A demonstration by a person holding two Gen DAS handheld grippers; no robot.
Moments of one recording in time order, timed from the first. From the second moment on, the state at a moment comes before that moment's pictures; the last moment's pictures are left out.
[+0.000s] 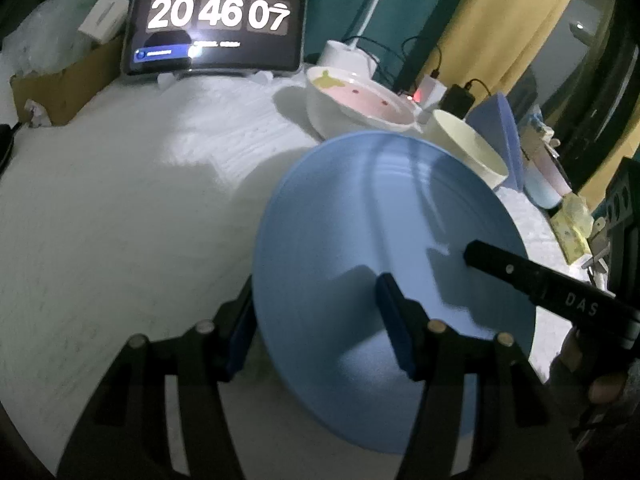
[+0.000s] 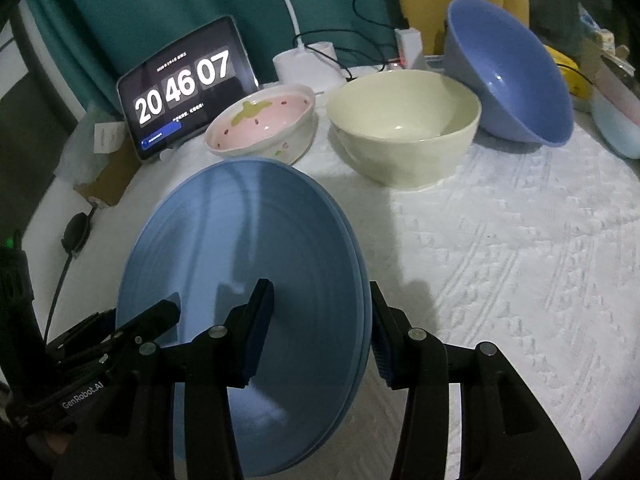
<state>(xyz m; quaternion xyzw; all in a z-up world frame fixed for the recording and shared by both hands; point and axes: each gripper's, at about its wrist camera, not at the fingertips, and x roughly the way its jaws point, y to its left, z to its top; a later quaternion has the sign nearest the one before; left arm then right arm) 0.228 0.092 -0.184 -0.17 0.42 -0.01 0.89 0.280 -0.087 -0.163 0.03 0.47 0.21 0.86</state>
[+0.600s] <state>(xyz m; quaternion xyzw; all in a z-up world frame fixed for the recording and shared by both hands) 0.233 0.084 -0.186 -0.13 0.41 0.02 0.90 0.297 -0.088 -0.180 0.03 0.49 0.21 0.84</state>
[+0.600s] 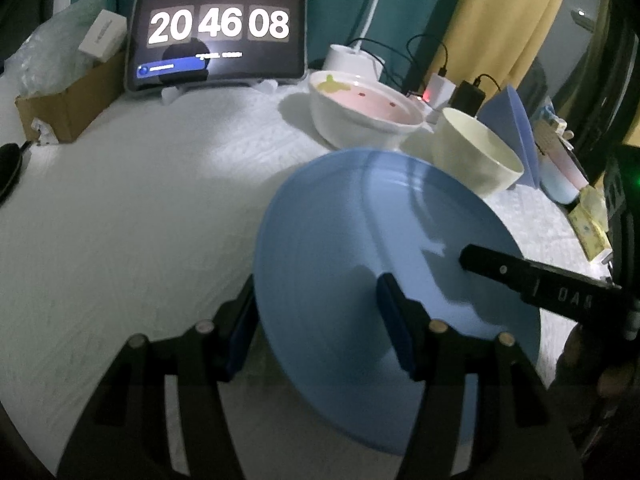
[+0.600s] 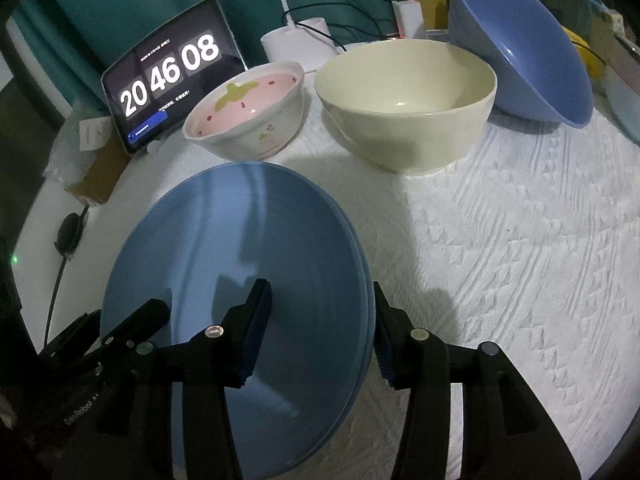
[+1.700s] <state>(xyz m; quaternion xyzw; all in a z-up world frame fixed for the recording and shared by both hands) 0.209 0.038 -0.132 -0.09 0.34 0.05 0.93 0.271 -0.165 -0.151 0.07 0.46 0.18 0.86</state>
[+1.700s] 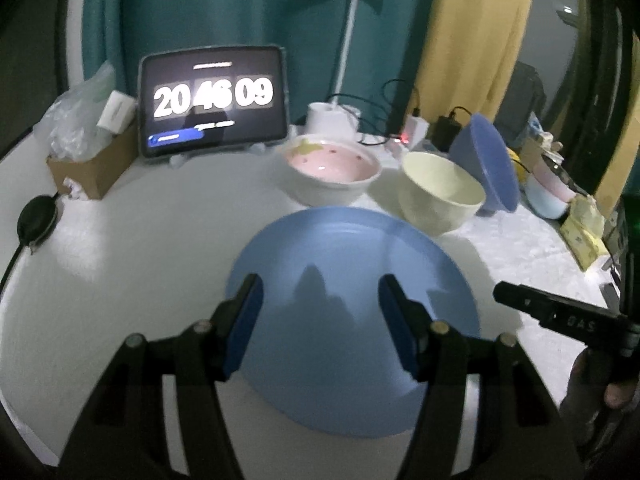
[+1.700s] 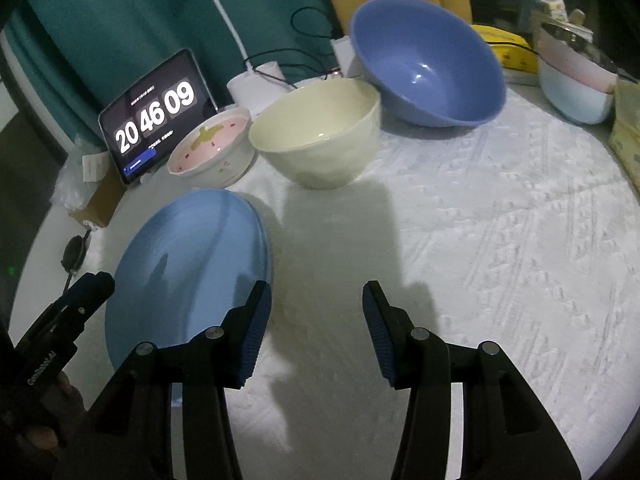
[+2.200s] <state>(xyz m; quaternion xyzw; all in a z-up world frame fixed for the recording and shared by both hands) 0.229 -0.036 -0.110 -0.05 0.34 -0.02 0.94 0.266 -0.232 -0.136 0.09 0.43 0.14 0.89</state>
